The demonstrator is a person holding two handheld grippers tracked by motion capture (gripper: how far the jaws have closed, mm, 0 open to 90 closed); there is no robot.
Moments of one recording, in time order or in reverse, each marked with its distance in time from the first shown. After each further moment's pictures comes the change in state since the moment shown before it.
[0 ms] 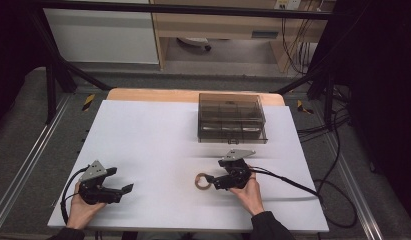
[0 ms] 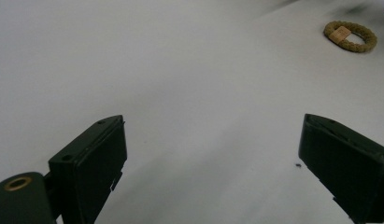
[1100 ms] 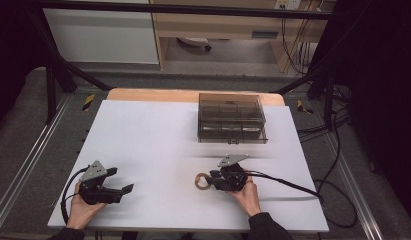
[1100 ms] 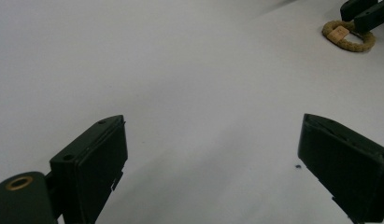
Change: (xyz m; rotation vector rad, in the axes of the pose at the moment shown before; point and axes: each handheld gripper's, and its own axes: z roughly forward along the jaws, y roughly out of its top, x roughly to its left) left arm -0.001 0.000 0.000 -0.001 -0.003 0.003; right arm 0.005 -0.012 0.013 0.060 0.039 -0.034
